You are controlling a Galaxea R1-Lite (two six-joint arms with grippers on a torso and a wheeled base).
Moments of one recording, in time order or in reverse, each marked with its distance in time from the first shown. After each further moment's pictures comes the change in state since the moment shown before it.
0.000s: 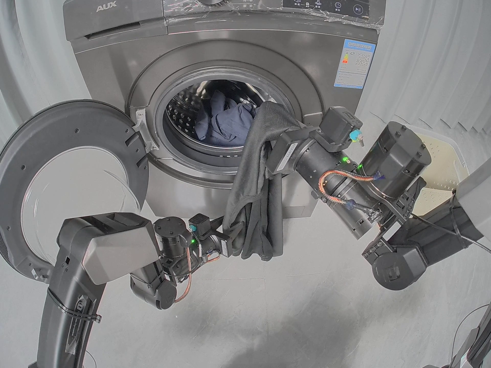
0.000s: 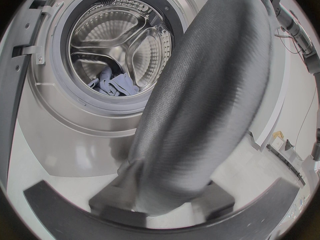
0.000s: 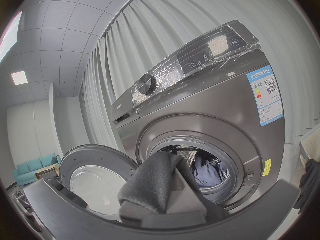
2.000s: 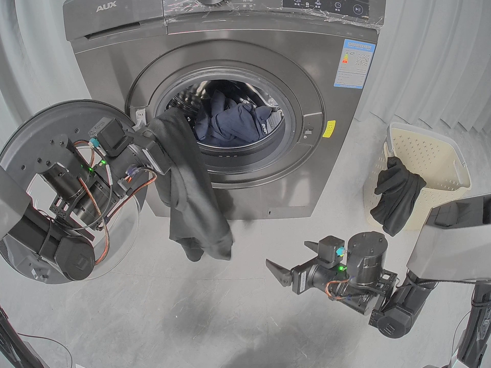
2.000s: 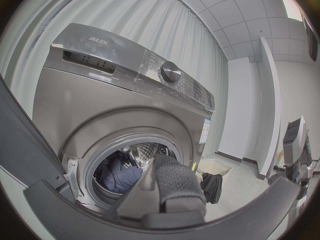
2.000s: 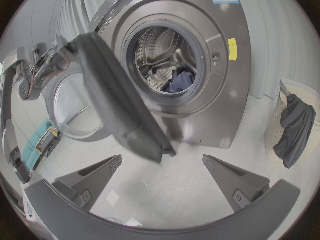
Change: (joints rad) left arm 0.089 -0.718 0.264 0.007 -0.049 -0.048; right arm -0.069 0.197 0.495 -0.035 0.008 0.056
